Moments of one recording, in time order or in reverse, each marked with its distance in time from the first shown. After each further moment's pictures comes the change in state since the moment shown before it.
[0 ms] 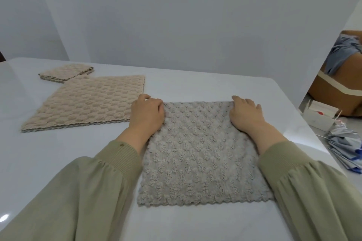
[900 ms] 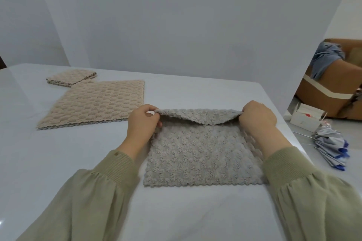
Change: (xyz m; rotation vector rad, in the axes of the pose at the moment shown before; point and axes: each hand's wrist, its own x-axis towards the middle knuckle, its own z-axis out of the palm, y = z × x) left_hand -0.063 0.028 -0.044 -0.991 0.053 -0.429; right_hand -0.058 0.011 -0.051 0.038 0.154 0.258
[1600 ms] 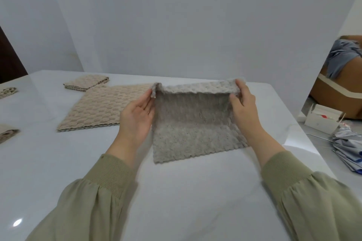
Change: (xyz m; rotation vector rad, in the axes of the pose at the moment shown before) left_hand 0.017 0.018 -0.037 -0.900 -0.196 -0.137; right_hand -0.023 -0.045 0.003 1.036 0.101 -0.270
